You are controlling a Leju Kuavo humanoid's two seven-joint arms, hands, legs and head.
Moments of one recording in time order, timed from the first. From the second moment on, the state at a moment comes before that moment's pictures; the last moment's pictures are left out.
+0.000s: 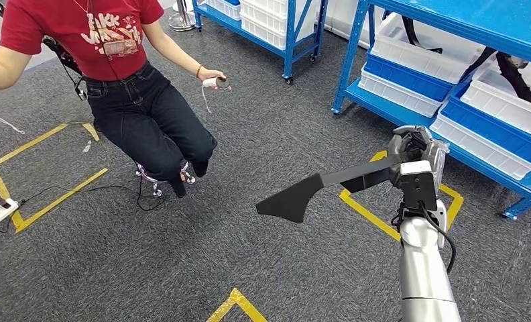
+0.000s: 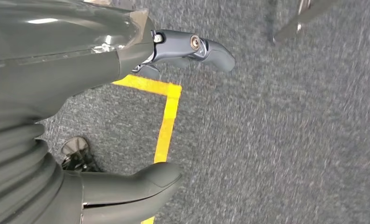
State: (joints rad) left arm -0.11 -0.08 1.17 -0.22 -0.23 0.17 -0.62; right arm -0.28 -0.03 -0.16 -1.08 0.33 -0.22 -0.61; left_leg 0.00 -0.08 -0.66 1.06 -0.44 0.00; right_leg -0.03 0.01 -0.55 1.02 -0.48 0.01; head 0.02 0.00
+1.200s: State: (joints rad) left arm -0.12 -0.09 1.15 -0.22 -0.31 0.12 -0.64; right arm 0.00 0.05 -0.23 -1.38 0.36 -0.26 -0.61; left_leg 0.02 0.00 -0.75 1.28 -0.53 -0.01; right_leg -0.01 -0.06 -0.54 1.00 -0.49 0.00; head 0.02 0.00
